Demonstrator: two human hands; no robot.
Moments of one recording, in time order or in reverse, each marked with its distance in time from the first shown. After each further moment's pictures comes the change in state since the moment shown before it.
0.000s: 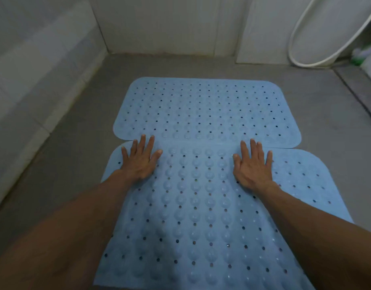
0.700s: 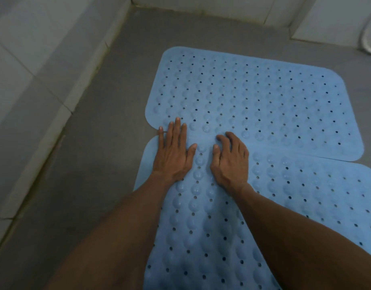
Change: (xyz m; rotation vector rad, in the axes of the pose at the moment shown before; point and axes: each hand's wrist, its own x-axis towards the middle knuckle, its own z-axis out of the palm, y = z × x) left_hand 0.034 -0.038 0.020 0.041 0.326 0.162; right_hand 0.021 -0.187 0.058 0.278 0.282 -0.195
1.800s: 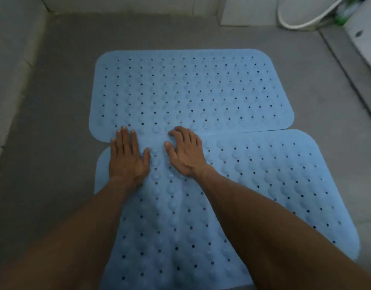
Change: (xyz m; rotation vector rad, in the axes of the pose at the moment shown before) left_hand 0.008 0.008 -0.005 0.159 -0.108 -0.041; right_hand 0.009 0.004 -0.030 0.097 -0.227 -0.004
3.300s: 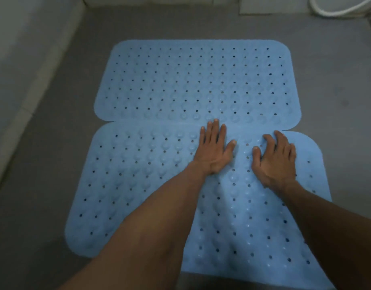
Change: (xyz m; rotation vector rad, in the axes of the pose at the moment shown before) left_hand -0.012 0.276 -0.004 -0.351 -0.232 0.181; right_hand -0.075 0.243 -0.127 -0.301 0.093 0.249
